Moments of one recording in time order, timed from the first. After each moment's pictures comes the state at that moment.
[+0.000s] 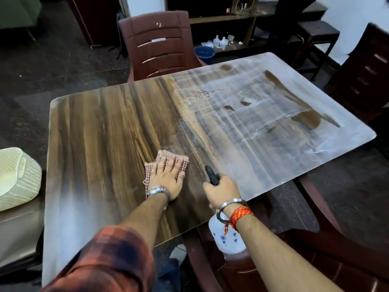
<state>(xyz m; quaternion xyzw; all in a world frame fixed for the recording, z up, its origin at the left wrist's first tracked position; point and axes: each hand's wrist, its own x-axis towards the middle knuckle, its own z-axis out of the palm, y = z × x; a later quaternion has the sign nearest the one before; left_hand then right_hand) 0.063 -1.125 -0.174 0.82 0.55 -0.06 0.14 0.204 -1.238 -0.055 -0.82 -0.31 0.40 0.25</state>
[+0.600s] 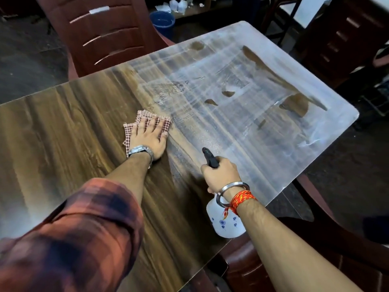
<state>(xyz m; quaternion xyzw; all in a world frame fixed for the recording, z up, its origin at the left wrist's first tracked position) 0.147 -0.915 -0.188 0.87 0.48 -0.06 0.10 0.261 -1.122 -0.067 -0.86 -0.22 0.39 0.24</state>
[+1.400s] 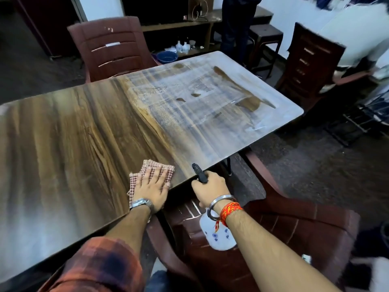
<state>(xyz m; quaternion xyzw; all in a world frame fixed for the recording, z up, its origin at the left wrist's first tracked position) 0.120 -1.252 -0.180 0.85 0.50 -0.08 0.12 0.278 -1.368 -0.047 -0.83 -0.32 0.36 0.29</state>
